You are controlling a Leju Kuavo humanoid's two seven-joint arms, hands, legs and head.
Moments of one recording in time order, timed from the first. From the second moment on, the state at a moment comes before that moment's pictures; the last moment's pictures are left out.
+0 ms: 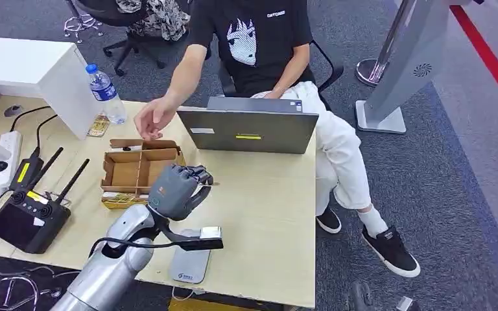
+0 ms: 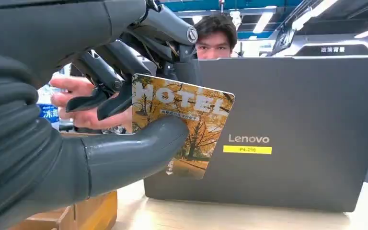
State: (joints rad) left arm -0.31 0.14 -0.48 -1.30 -0.92 0.20 -0.40; right arm -0.23 0.14 -0.76 -0.31 -0.23 0.32 -0.37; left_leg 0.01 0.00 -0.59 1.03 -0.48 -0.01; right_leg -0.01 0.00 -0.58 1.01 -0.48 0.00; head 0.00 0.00
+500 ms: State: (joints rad) left arm -0.40 0.12 -0.32 -1.28 -0.97 0.20 -0.32; right arm -0.23 0.14 -0.76 -0.31 -0.22 0.32 -0.36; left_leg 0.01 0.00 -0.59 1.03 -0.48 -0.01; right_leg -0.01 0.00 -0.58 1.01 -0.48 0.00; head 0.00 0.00
